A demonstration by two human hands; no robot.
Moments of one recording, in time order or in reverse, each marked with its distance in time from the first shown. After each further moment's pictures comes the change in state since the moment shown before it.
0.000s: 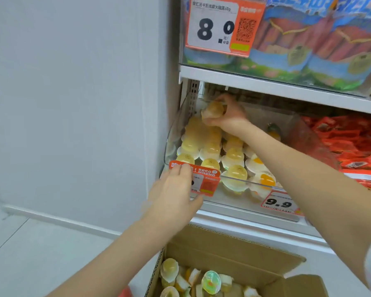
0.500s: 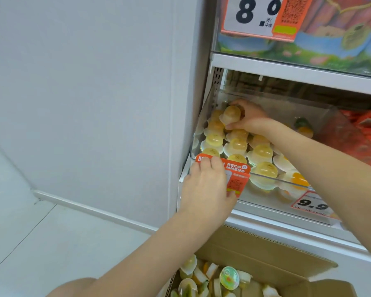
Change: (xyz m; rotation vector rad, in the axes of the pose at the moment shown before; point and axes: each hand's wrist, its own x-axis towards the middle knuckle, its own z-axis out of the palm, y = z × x) left_hand 0.005 0.007 0.006 0.027 0.023 -0.032; right_hand 0.020 0.019 0.024 -0.237 -0.205 -0.019
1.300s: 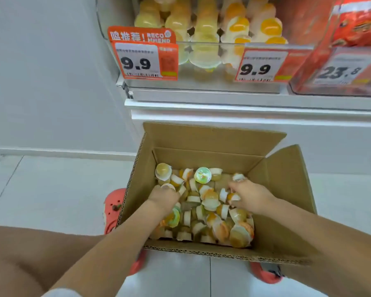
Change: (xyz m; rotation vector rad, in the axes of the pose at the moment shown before) left_hand -0.134 -0.058 0.210 0.611 -1.015 0.348; right_hand -0.382 0.125 0.164 -0.215 -0.753 0.206
